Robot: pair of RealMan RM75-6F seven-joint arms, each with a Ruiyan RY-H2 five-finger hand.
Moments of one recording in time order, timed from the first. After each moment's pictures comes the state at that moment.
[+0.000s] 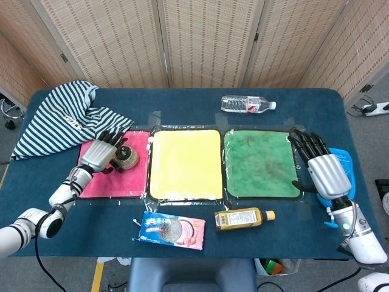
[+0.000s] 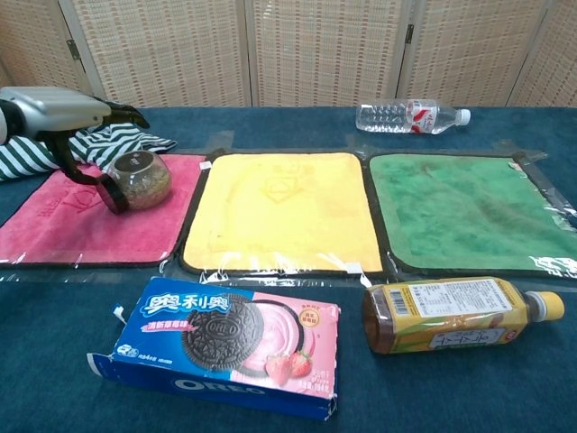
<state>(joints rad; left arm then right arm) -0.85 -1.33 -0.10 -1.22 1.18 0.72 0.19 0.38 -1.01 0.14 -1.73 -1.48 1.28 0.02</state>
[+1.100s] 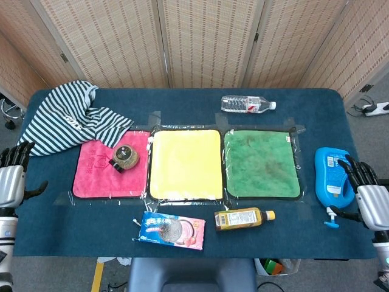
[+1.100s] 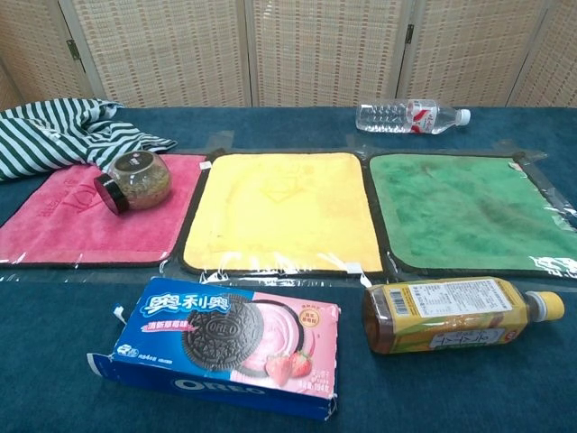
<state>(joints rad) -0.35 -1.06 -0.11 -1.74 1.12 1.44 0.17 0.14 -0.99 0.03 -1.63 -1.49 1.46 0.23</state>
